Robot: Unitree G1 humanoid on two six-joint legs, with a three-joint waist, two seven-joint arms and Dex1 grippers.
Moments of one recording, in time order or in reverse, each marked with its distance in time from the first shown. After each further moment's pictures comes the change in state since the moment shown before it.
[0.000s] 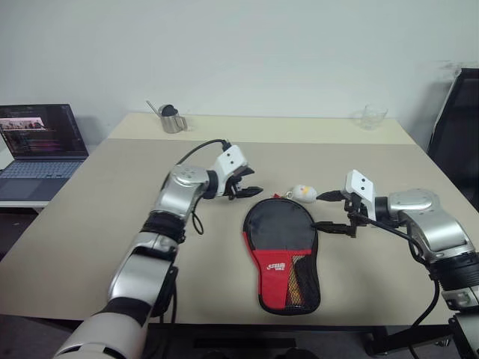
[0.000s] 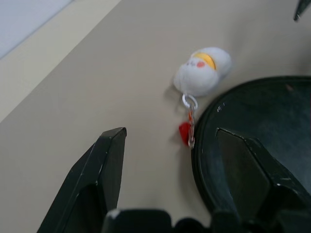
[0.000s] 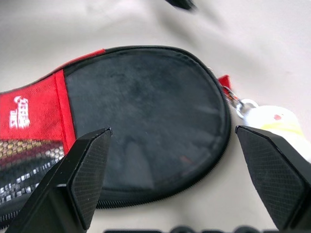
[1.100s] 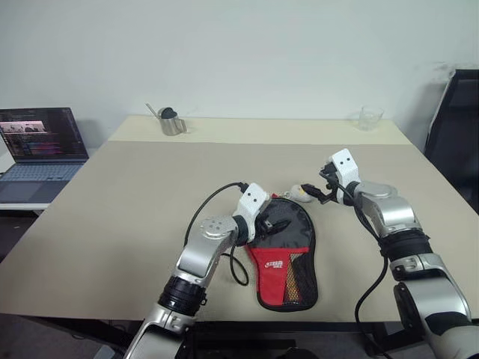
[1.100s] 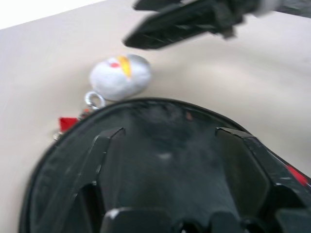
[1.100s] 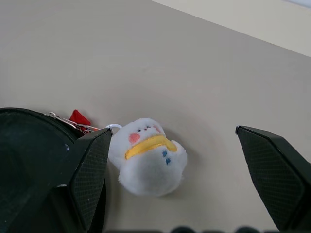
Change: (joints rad) left arm 0.408 -0.253 -0.085 -0.590 -0.139 0.432 0.471; right arm -0.226 0.313 -0.099 0.383 -0.121 0.113 -0.576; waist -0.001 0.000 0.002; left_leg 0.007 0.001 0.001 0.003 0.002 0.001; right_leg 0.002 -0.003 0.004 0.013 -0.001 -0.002
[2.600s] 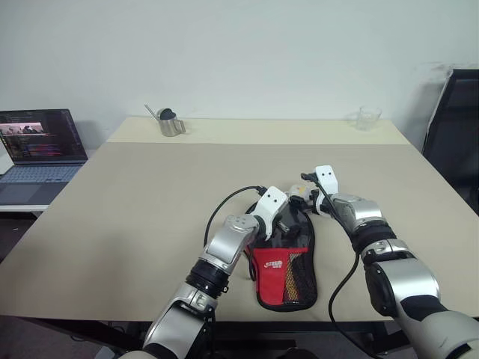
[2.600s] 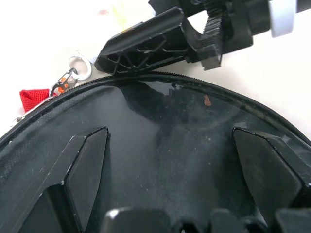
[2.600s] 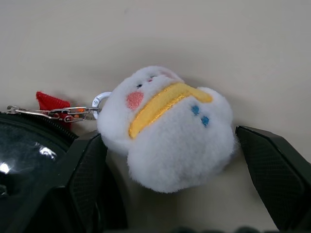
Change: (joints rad) left arm -0.128 -0.084 -0.078 0.246 0.077 0.078 0.083; right arm -0.164 0.184 -0.093 0.453 0.001 -0.010 -0.210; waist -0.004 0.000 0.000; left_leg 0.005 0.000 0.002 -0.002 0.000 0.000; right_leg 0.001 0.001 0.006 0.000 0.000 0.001
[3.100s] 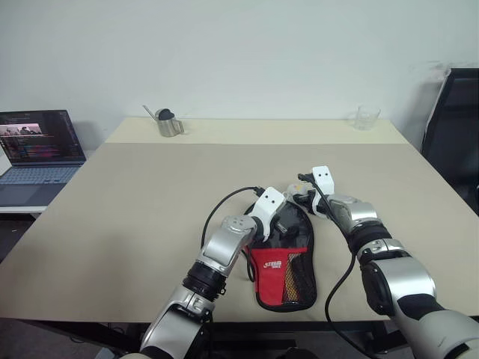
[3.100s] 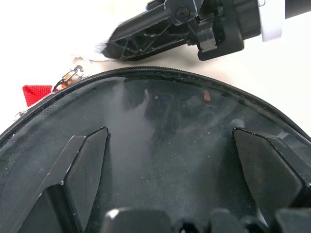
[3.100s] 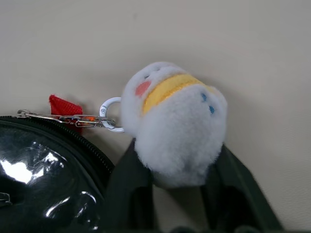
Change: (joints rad) left arm 0.016 0.006 0.000 -0.035 0.004 0.023 0.002; right arm -0.005 0.012 -0.010 0.028 -0.006 -0.037 0.033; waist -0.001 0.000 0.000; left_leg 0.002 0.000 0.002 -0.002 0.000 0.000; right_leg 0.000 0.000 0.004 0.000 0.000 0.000
